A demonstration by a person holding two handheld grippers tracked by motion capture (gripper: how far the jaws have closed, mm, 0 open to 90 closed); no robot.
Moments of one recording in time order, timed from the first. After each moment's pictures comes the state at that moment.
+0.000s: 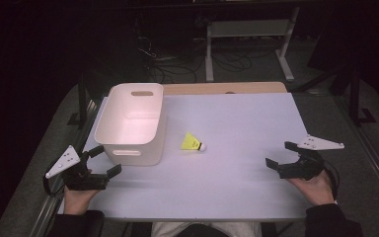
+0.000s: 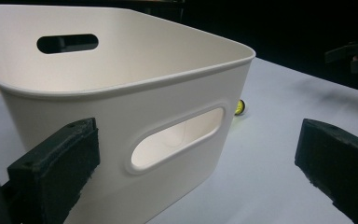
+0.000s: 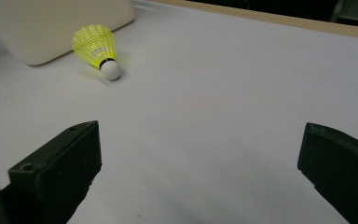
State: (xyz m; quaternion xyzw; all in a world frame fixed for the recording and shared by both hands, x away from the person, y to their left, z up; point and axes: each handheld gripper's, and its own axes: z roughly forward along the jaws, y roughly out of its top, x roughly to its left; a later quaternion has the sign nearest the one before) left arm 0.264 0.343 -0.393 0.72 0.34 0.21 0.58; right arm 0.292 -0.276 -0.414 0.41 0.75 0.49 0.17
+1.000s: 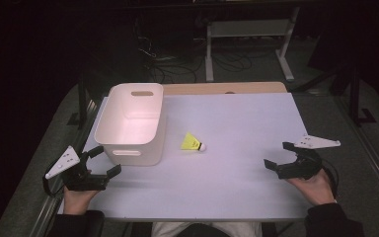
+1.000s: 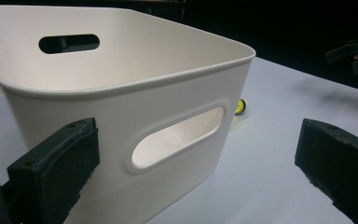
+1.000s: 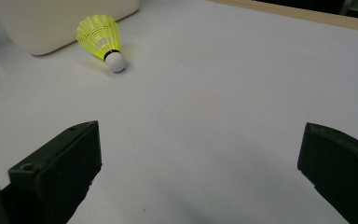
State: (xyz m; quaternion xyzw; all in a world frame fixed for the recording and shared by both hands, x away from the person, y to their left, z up) left arm 0.262 0.343 -0.393 0.72 0.34 0.21 0.57; right arm 0.294 -0.271 -0.410 0.40 0.77 0.47 0.16
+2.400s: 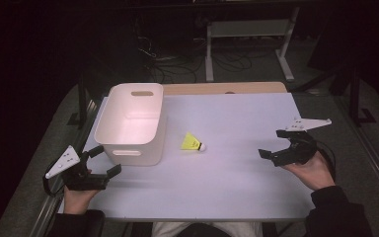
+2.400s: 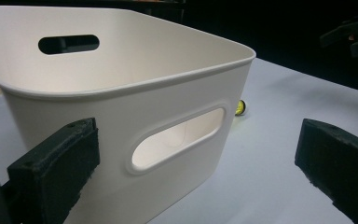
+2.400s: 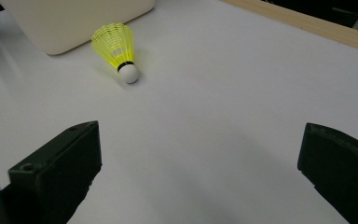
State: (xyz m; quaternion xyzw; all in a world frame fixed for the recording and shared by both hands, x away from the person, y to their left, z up) left arm 0.263 0.343 -0.393 0.72 0.34 0.21 0.58; right arm 0.320 -0.252 -0.369 0.37 0.81 0.44 0.14
